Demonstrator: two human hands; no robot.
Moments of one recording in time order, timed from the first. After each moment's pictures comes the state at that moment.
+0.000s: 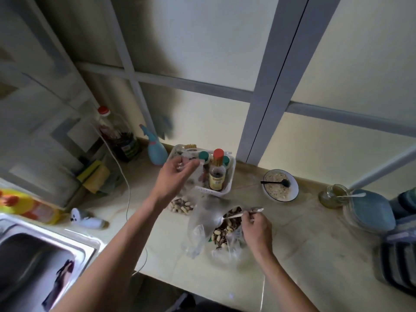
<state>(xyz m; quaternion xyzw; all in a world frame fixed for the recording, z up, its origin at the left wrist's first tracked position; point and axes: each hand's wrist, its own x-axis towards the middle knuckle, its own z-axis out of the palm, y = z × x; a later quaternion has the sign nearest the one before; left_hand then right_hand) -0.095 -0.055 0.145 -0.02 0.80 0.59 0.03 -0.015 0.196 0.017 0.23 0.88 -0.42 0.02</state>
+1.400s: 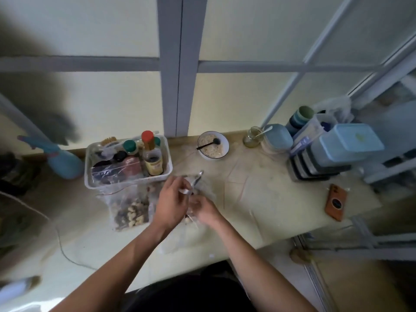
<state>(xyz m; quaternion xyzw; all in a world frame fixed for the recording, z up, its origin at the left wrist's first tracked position) -0.044 0.026 0.050 0.25 0.85 0.47 0.04 0.013 0.151 -0.001 0.26 0.79 -0.53 0.16</state>
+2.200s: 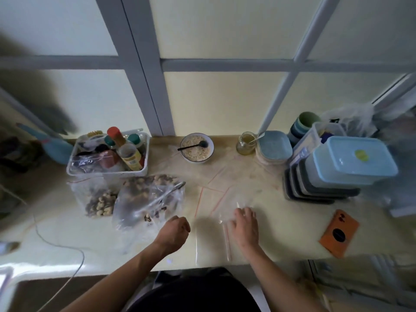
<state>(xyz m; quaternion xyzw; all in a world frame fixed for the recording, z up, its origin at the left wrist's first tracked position) 0.059 0.151 -0.010 0.16 0.91 0.23 0.30 0.133 0.392 -0.092 0.24 0.96 -0.14 0.04</state>
